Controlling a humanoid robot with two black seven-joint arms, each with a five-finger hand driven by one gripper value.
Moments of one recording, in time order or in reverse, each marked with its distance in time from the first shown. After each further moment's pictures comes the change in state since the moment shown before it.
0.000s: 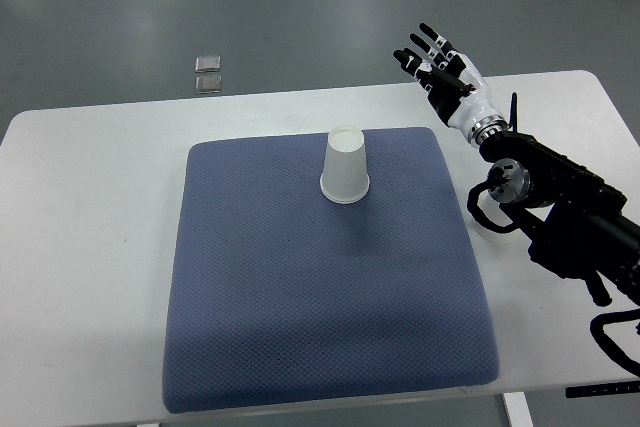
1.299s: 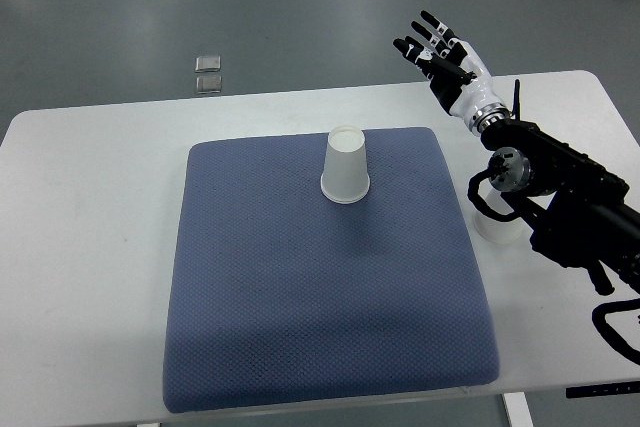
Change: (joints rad) left arm 0.000 0.000 0.004 0.005 -0.002 0.000 0.000; right arm 0.039 -0.014 -0.013 -0.001 -0.009 -0.042 -0.004
